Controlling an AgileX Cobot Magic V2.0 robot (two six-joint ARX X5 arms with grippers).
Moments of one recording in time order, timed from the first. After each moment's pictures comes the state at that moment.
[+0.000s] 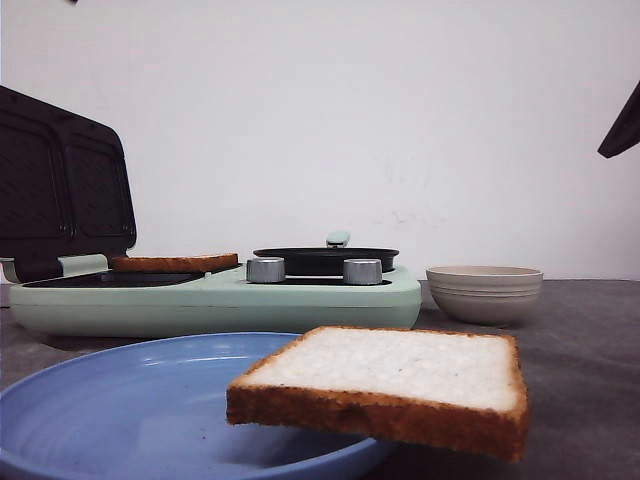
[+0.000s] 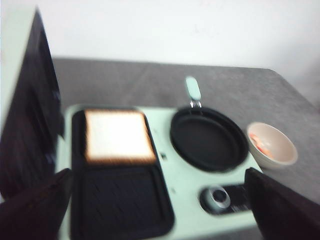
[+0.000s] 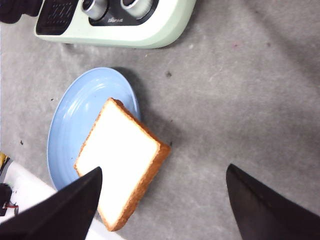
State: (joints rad) left arm 0.00 0.82 0.80 -0.33 0.46 -0.15; right arm 0.12 0.71 0.55 -0.68 -0.65 0.29
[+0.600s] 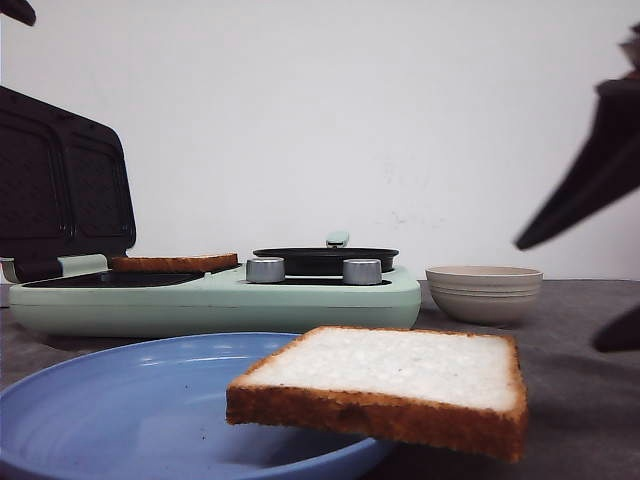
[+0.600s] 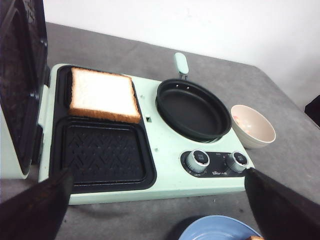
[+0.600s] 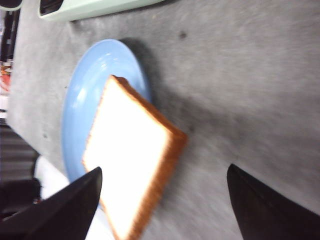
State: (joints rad) left arm -0.01 0.57 0.62 -0.35 0.47 -0.22; right arm 0.32 0.86 0.32 -0.20 -0.69 0.61
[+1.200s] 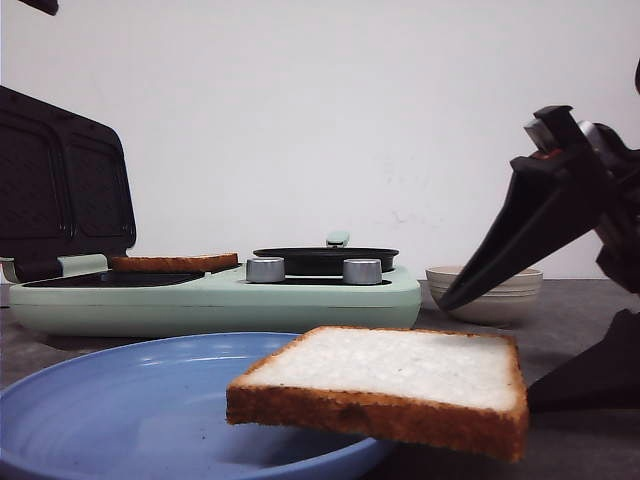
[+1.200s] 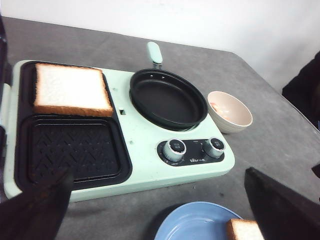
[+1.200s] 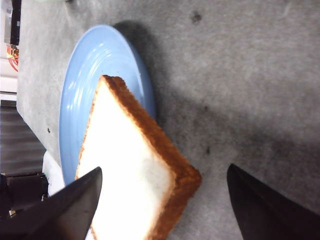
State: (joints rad) left arm -0.10 0.58 0.62 -0.35 0.47 -0.20; right arm 0.40 1.21 0.32 0.12 -0.71 0.69
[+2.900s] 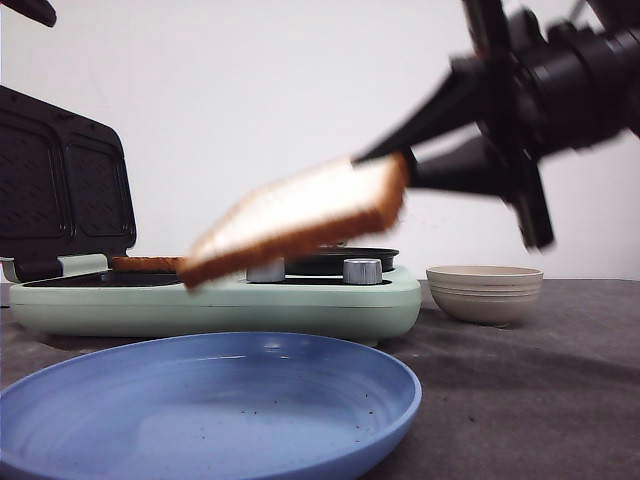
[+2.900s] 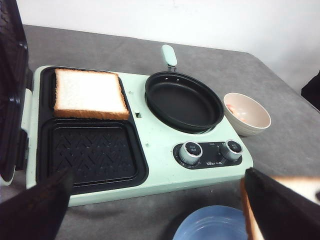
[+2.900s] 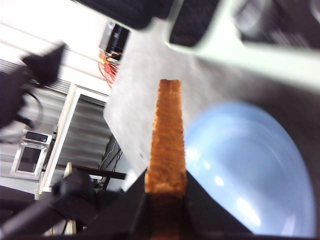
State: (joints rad) left arm -0.12 0.58 0.62 -0.35 0.39 -0.17; right arm 0.48 1.25 0.56 0.29 -0.82 0.81
